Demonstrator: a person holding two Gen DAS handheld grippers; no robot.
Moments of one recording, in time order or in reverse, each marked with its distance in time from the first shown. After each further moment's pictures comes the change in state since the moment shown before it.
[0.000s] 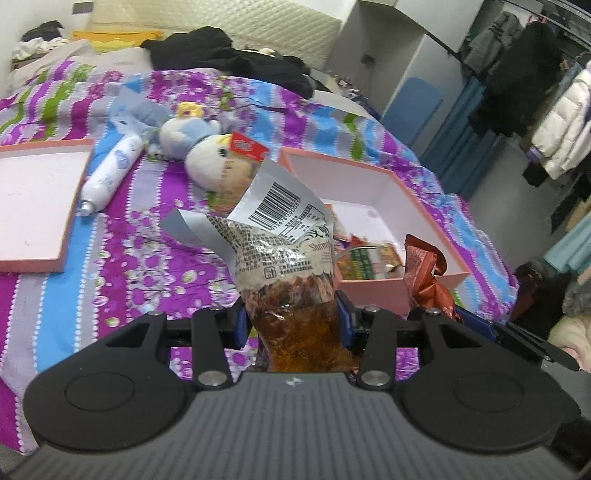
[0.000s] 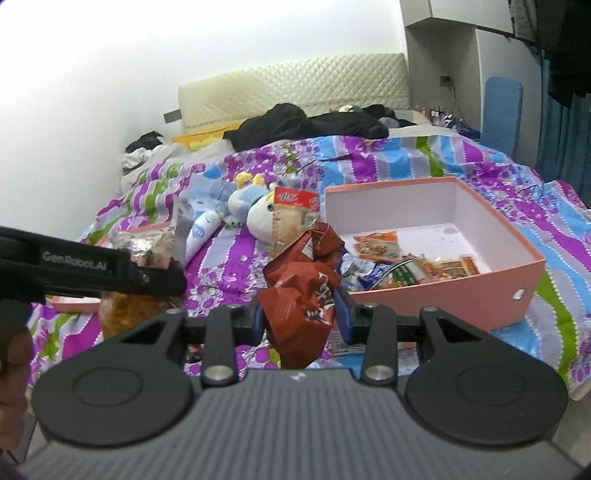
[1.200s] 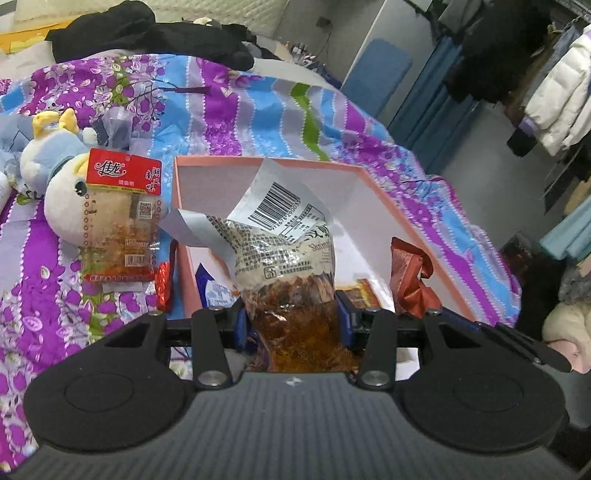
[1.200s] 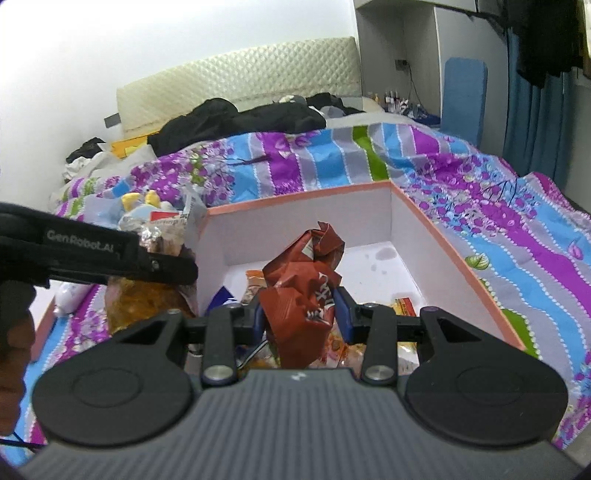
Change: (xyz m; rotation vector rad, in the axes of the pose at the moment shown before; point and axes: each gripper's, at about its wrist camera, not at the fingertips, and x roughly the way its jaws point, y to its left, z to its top) left arm 0.245 -0.071 0.116 0.094 0.107 -0.089; right arm 0.152 -0.140 0.049 0.075 0.046 -0.112
